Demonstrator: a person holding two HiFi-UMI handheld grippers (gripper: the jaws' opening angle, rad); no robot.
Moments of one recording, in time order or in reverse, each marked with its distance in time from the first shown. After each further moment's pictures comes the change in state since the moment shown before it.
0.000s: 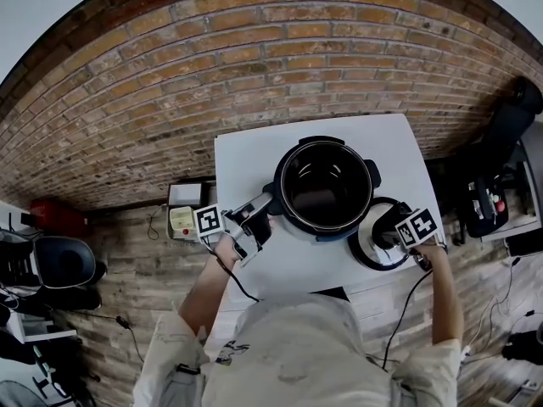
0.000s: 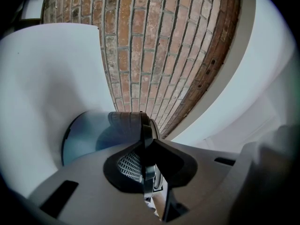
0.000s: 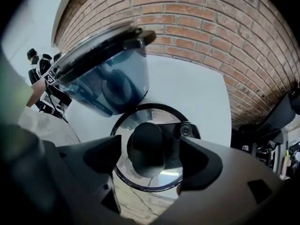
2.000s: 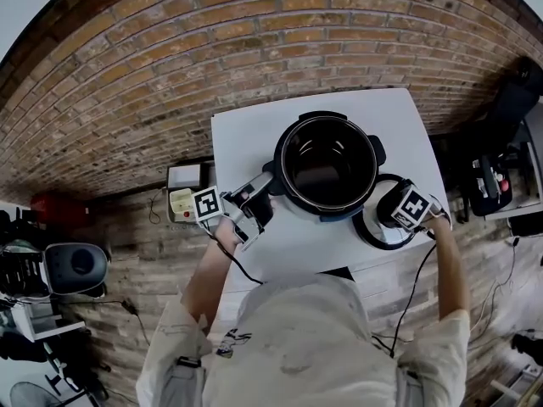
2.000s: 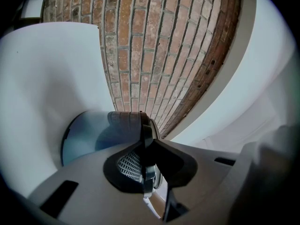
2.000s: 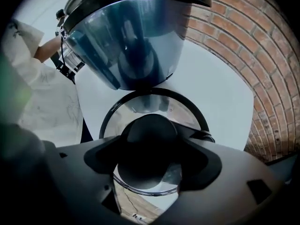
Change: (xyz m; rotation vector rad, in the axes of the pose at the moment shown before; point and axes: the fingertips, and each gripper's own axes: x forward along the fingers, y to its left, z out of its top) left arm 0.001 -0.001 -0.002 -0.008 0.002 -0.009; right arm 0.043 0.010 -0.017 -0.410 0.169 0.054
